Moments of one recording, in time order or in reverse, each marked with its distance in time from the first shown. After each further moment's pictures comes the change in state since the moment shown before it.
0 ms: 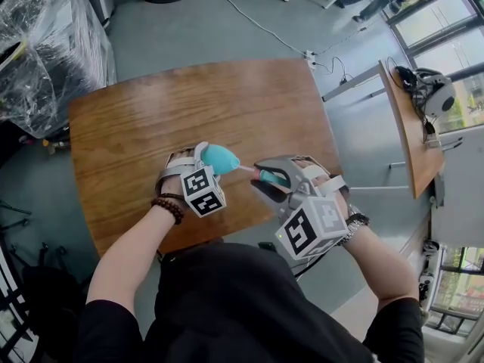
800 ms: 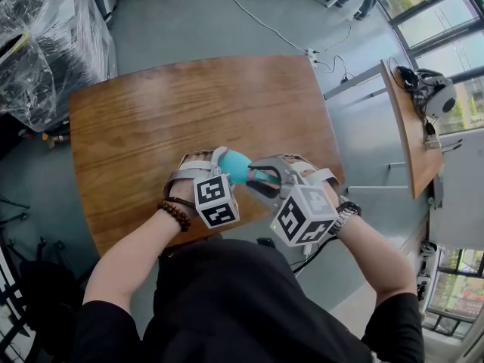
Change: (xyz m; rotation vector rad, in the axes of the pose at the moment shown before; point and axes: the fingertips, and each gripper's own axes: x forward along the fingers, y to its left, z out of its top) left arm -0.035 -0.036 0.046 0.084 -0.057 -0.076; right arm 0.026 0.029 -0.013 0.032 0.016 0.148
